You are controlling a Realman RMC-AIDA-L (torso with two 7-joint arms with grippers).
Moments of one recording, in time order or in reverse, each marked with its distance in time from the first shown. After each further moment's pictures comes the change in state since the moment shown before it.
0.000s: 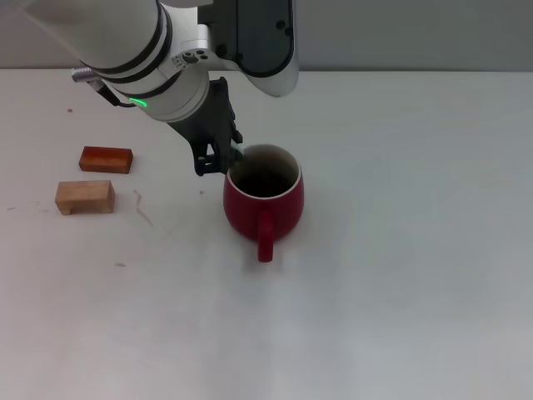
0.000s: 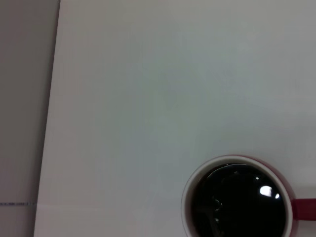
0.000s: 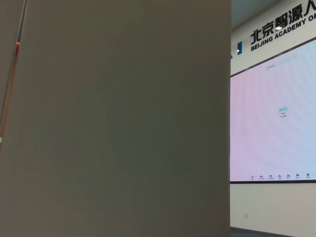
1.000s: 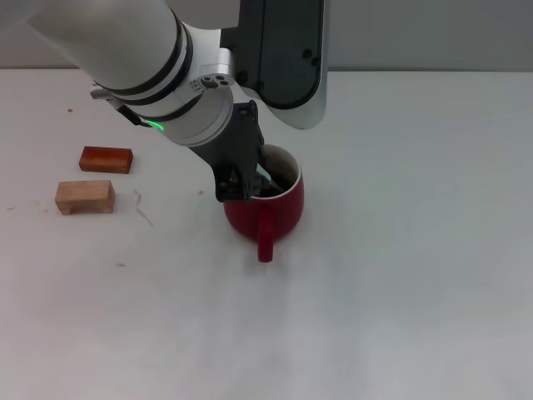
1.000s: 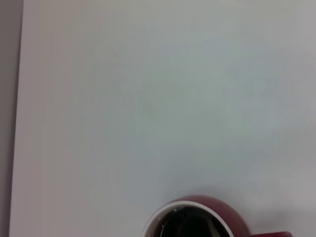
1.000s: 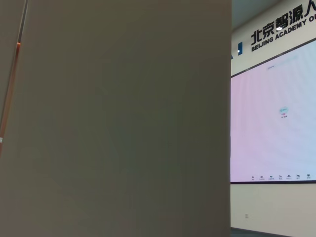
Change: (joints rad) left arm 0.026 -0.001 0.065 0.101 -0.076 0.059 -0.001; right arm 0.000 0.000 -0.002 0.000 0.000 -0.001 0.000
